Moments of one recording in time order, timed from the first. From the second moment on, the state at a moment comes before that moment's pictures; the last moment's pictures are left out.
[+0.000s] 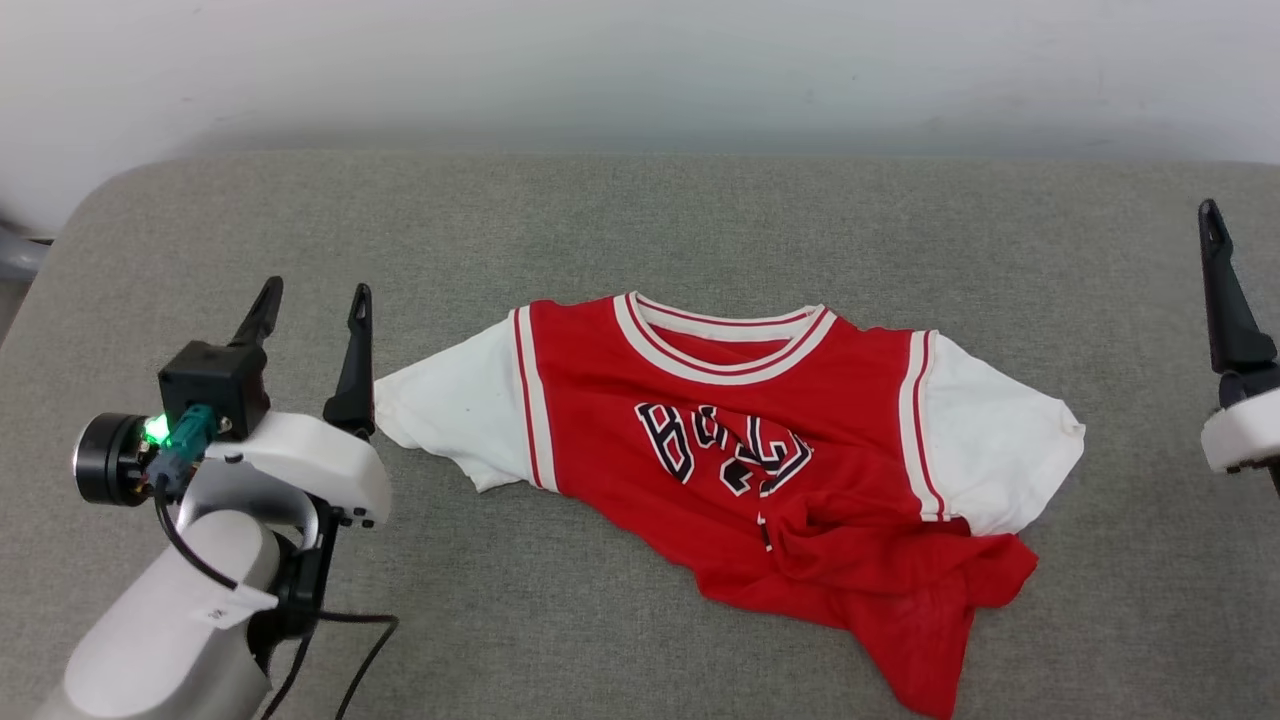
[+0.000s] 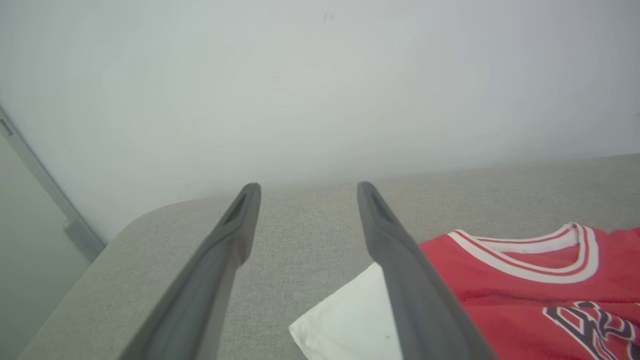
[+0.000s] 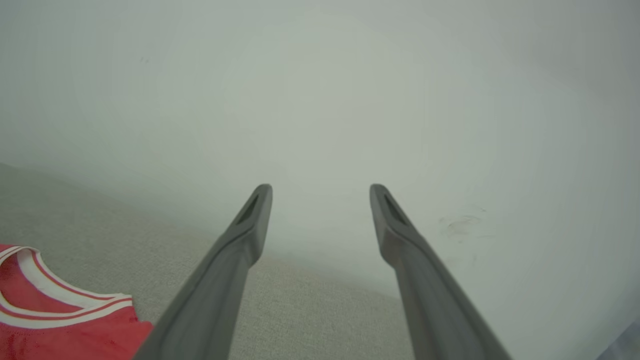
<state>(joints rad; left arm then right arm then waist) -0.50 0.59 -0.63 0.24 -0.71 0.33 -0.26 -0.39 -0.39 -0.05 0.21 0.09 0.13 -0.23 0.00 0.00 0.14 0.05</state>
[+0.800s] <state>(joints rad) -0.27 0.31 -0.25 0.06 -0.30 0.23 -0.26 -0.66 -0.85 0.61 0.27 0.76 0.13 0.76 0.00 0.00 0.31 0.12</state>
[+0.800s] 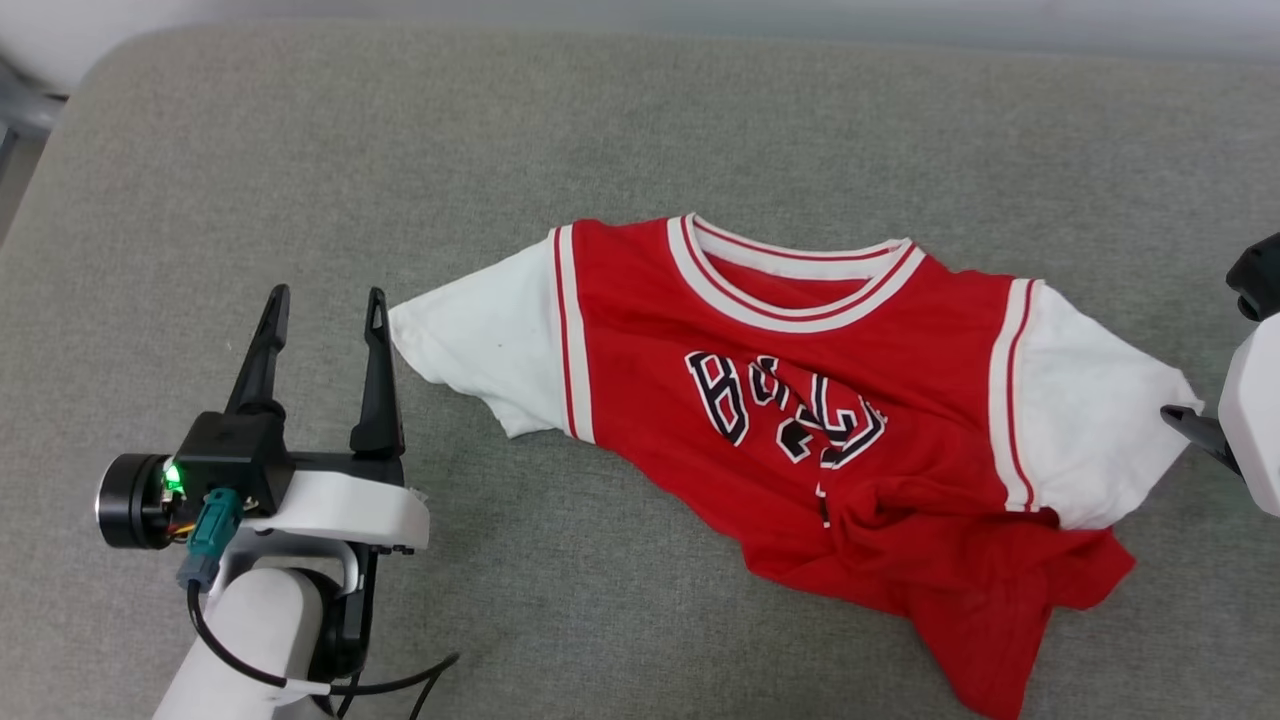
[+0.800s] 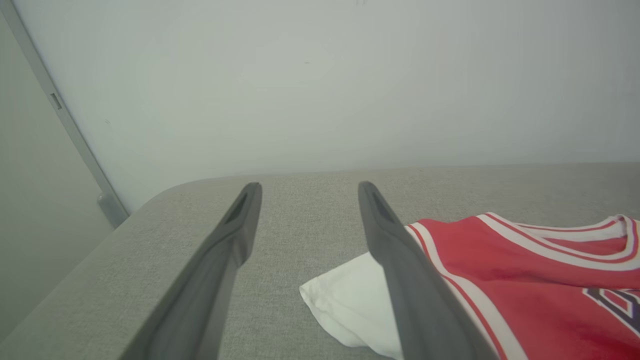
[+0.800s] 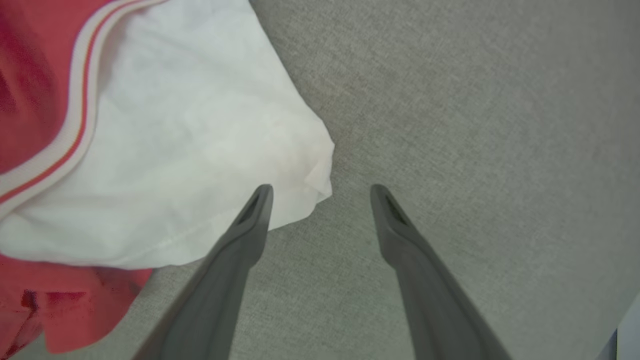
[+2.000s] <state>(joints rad) -0.62 0.37 -0.14 0.30 -0.18 -0.10 -0.13 -0.78 -0.90 0.70 0.31 0.80 0.13 0.50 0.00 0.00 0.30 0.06</state>
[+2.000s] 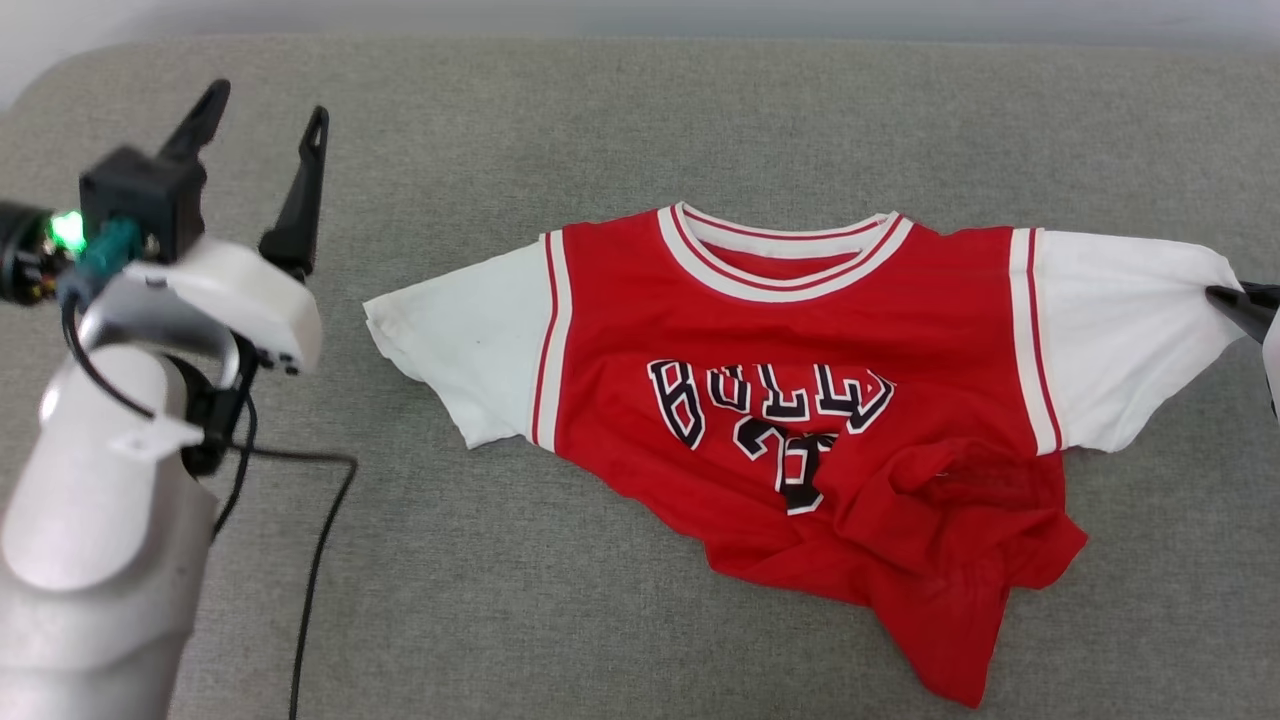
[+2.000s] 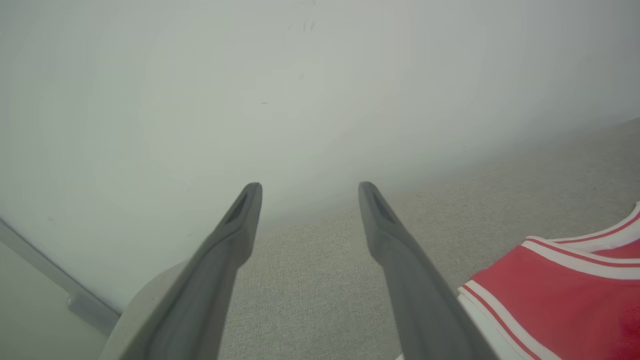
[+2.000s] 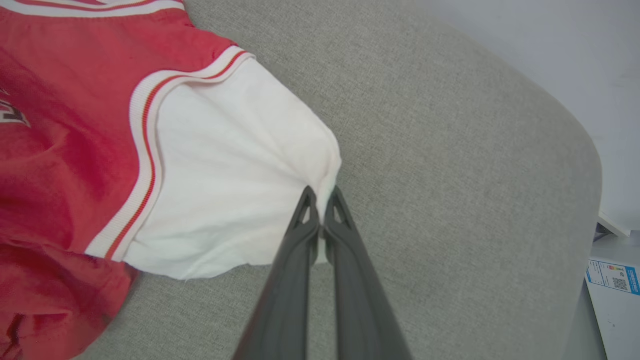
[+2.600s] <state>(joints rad) -0.97 0.66 -0.60 0.31 -0.75 -0.13 0.79 -0.77 -0.88 0.68 0.29 0.79 0.13 0.48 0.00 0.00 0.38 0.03</state>
